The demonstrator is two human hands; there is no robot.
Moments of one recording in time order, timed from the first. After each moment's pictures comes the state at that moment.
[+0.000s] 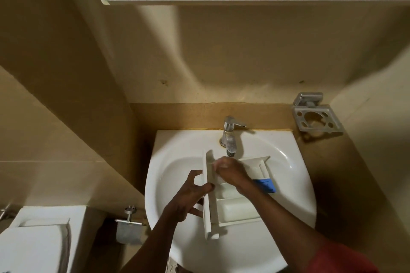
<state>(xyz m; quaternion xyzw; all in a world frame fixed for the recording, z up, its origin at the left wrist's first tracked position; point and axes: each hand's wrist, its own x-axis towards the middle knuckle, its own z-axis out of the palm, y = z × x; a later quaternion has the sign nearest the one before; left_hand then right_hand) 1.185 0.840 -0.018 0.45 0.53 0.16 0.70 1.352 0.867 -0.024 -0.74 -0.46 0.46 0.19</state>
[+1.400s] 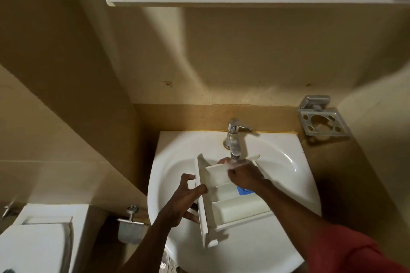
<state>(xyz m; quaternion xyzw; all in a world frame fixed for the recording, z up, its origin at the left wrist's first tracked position) 1.169 0.840 -0.014 0.42 0.55 0.16 0.70 1.388 0.874 -0.040 -0.67 -0.69 0.26 0.03</state>
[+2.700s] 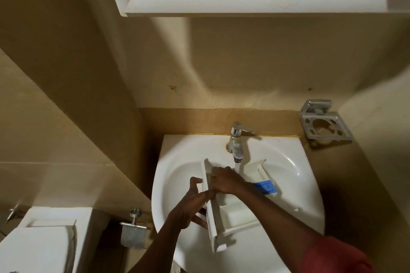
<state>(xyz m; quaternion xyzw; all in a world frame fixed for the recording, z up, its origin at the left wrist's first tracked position) 1.181 0.838 -0.006 0.44 0.56 0.13 0.70 1.321 0.880 -0.018 -0.69 -0.63 0.35 -0.07</state>
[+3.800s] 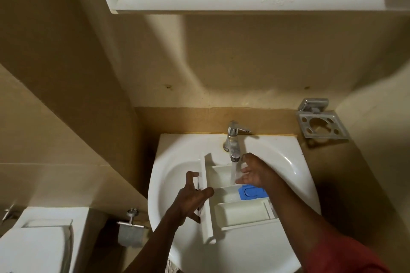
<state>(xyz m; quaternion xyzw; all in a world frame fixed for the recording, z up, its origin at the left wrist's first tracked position) 1.184 0.847 -0.017 0.47 0.59 0.12 0.64 1.404 0.898 -0.033 -0.70 -0.11 0.62 0.32</state>
